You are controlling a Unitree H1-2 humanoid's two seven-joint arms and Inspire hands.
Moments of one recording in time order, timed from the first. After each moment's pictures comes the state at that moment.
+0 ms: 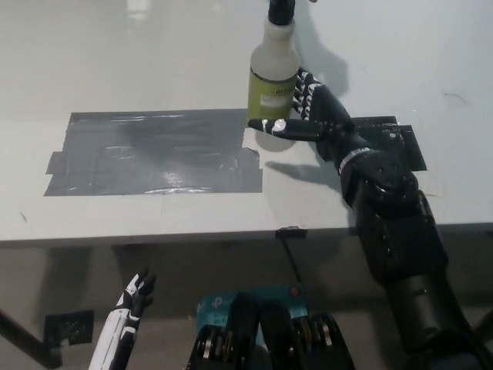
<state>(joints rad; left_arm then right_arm) 0.13 0.12 -0.05 -0.04 0.12 -0.14 -0.02 -0.83 0.03 -0.03 0.56 0.09 0.24 0.11</state>
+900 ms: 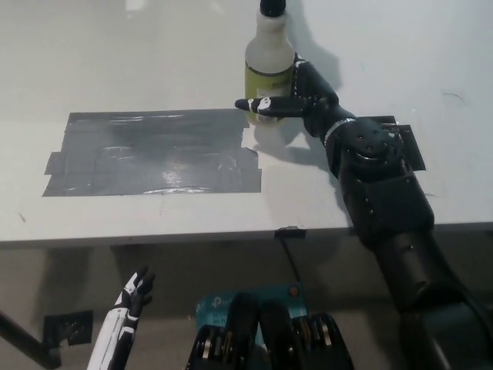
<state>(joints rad) 0.13 0.12 -0.05 -0.06 0.12 -0.13 -0.02 -0.98 0.03 -0.01 0.80 0.05 0.15 0.08</state>
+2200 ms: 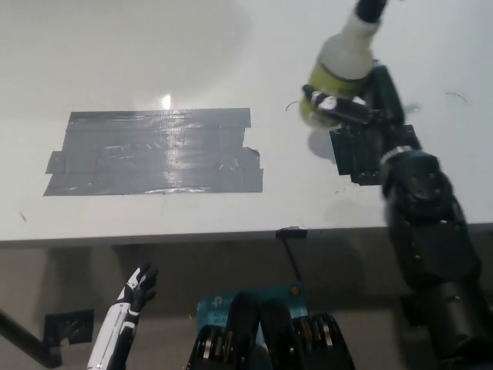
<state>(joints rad) 0.11 0.12 -0.05 -0.06 0.10 -0.13 -0.05 -0.75 -0.08 -0.04 0.48 -0.01 0.01 -0.03</state>
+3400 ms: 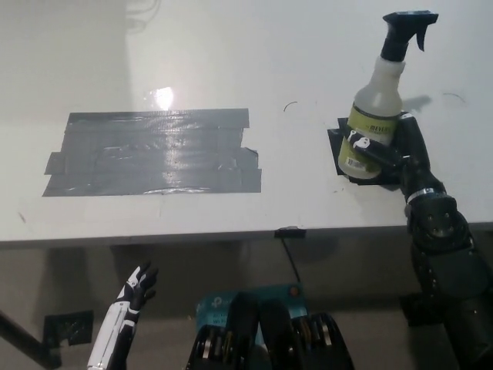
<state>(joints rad) 0.11 0.12 -0.05 -0.06 0.10 -0.12 -0.05 -0.71 -0.14 -0.01 0.80 -0.10 -0.21 -0.12</state>
